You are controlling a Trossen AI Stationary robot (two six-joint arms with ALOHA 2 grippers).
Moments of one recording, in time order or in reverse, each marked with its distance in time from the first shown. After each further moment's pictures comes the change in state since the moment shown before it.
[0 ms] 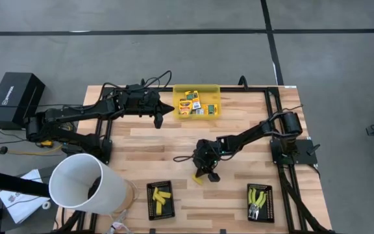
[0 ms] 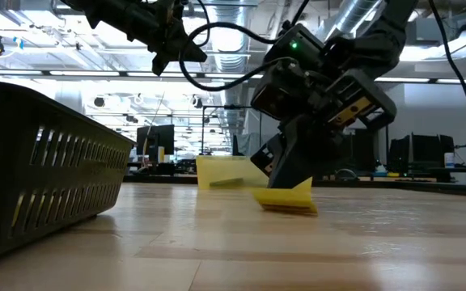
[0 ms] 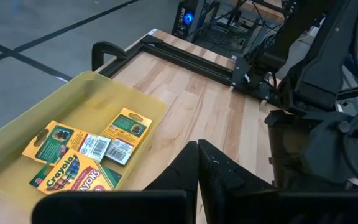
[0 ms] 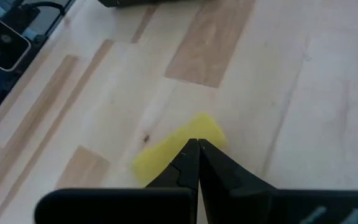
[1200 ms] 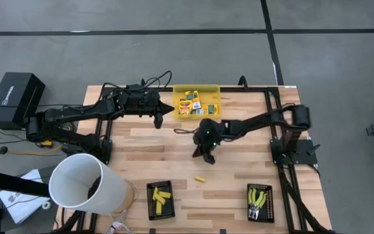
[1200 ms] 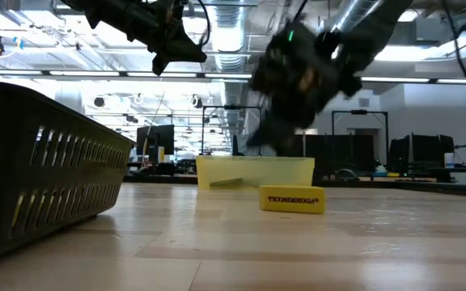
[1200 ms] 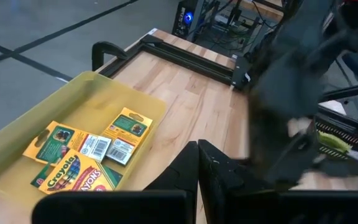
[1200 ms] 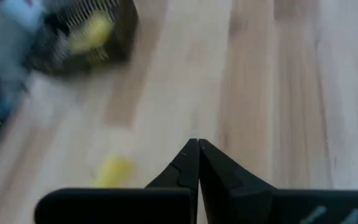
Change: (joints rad) left arm 0.000 0.000 0.000 -0.002 0.000 0.005; right arm -0.177 -0.122 -0.002 -0.065 0.010 0.097
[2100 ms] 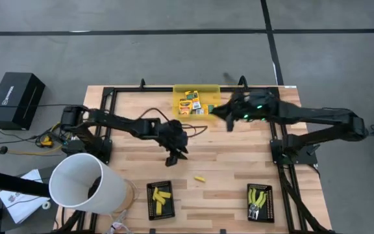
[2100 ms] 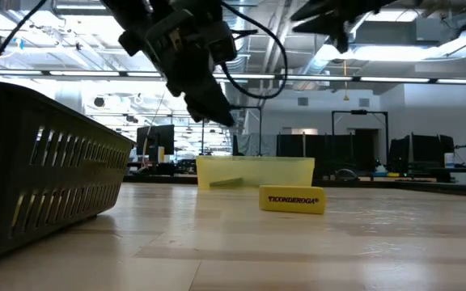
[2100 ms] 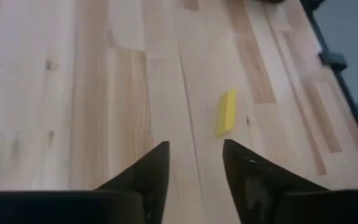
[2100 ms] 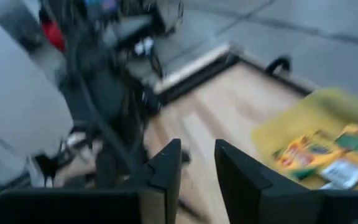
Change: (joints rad) left arm -0.320 0.475 0.139 -0.081 0.197 0.152; right arm -0.104 -0.740 0.002 -0.269 0.510 0.367
